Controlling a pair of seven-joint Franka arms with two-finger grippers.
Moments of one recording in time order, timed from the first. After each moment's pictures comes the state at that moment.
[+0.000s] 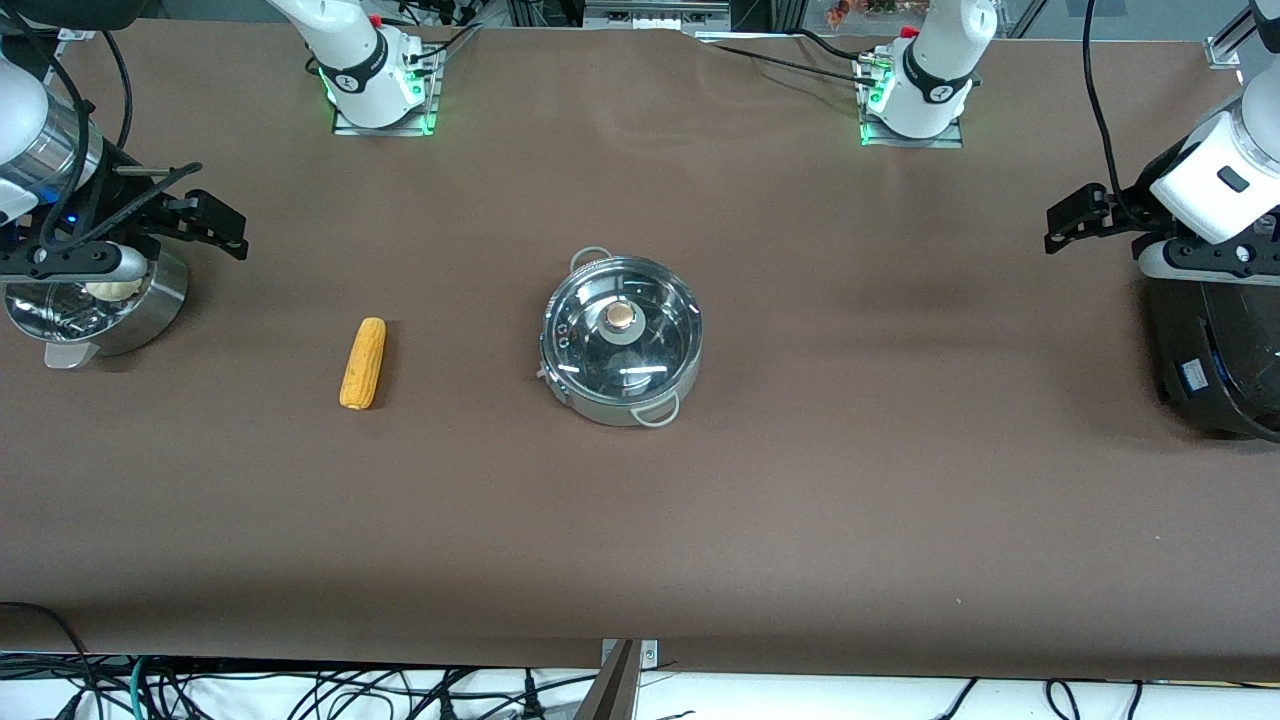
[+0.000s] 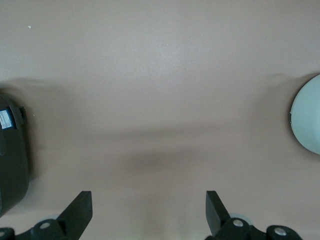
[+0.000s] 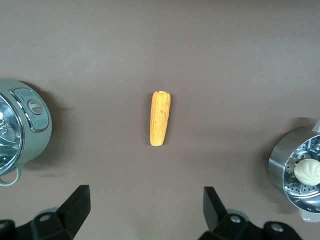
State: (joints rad) left arm -0.01 0.02 -0.05 -1.59 -0.01 1.53 -0.02; right arm 0.03 0.06 0.10 -1.55 -0.01 1.56 0.11
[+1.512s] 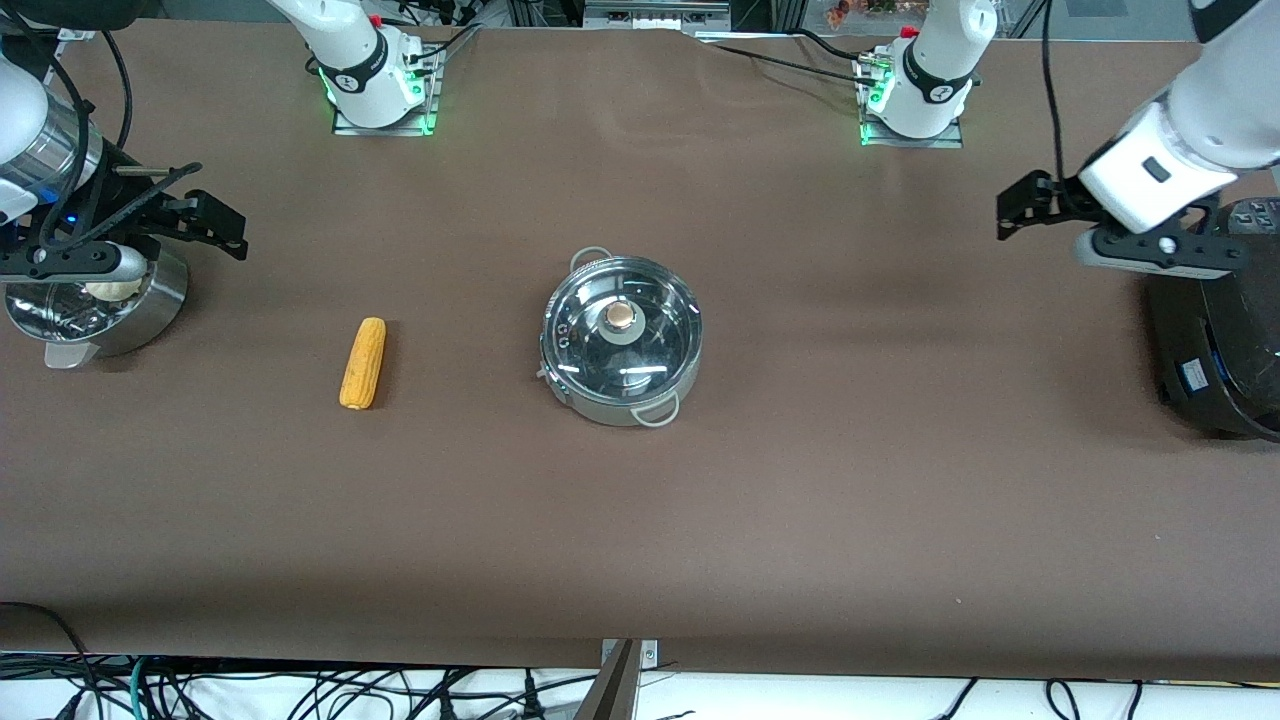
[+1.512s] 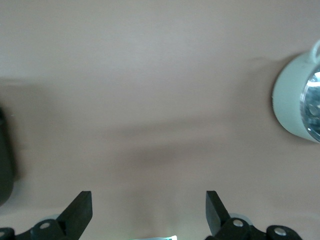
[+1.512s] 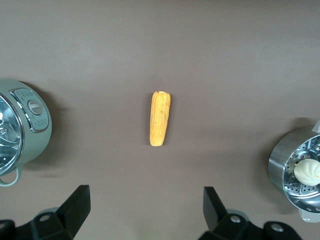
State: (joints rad) left arm -0.07 0.03 -0.12 -1.59 -0.03 1.49 -0.06; right arm 0.03 0.06 0.10 -1.55 -0.01 1.56 0.11
